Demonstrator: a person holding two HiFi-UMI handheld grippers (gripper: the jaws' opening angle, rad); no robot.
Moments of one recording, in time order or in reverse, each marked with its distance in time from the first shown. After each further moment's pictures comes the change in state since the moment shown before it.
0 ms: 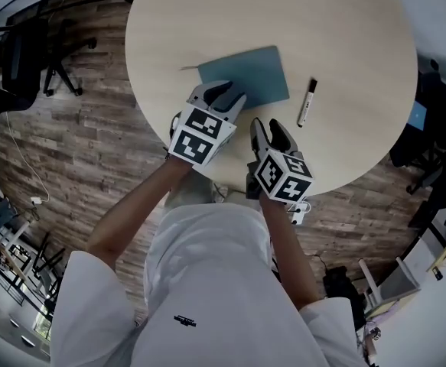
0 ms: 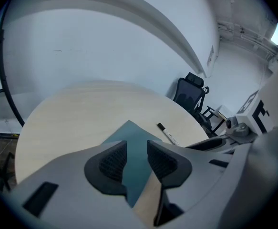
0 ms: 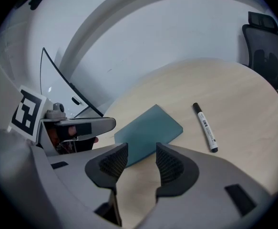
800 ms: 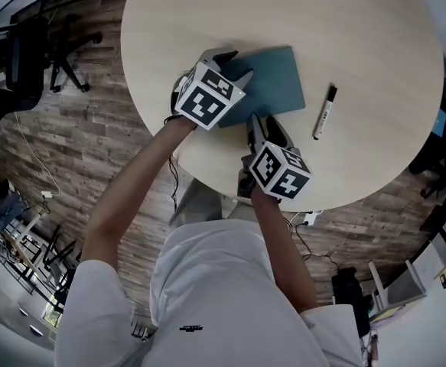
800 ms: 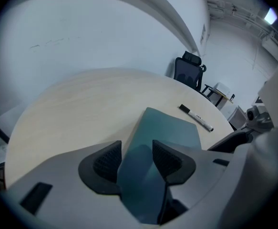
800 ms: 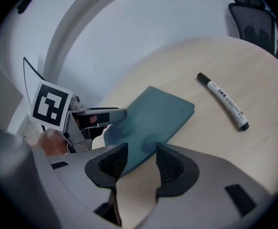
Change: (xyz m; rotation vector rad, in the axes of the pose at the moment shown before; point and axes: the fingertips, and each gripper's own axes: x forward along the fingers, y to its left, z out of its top) left arm 0.096 0.082 -0.019 0.176 0.148 -0.013; right arm 0.082 -0.007 -0.025 0.180 0.057 -0.017
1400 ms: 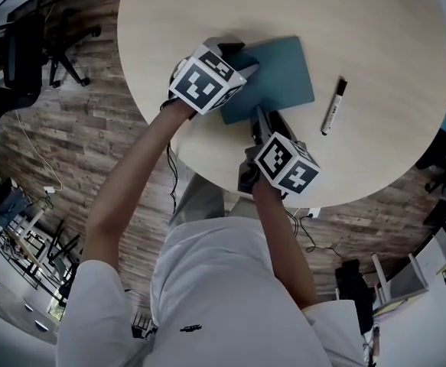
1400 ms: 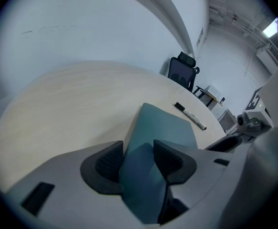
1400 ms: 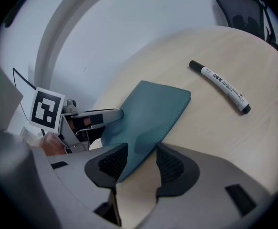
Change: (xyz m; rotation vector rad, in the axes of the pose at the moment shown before) left arm 0.010 0.000 -0.006 -0.008 0.043 -0.137; right arm 0.012 -0.006 -0.006 0.120 0.022 -0.027
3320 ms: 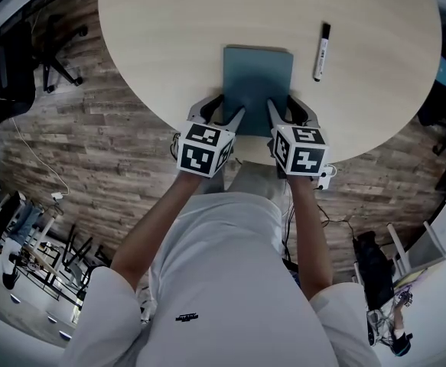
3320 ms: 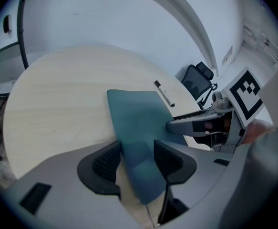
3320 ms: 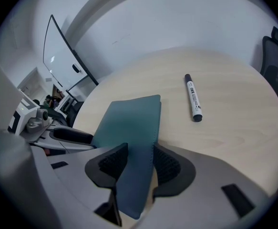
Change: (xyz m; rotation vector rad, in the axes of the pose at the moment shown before) left arm -0.047 -0.167 -0.136 -0.392 0.002 0.096; right arm -0.069 -0.073 -0.048 -0.513 0.110 -0.067
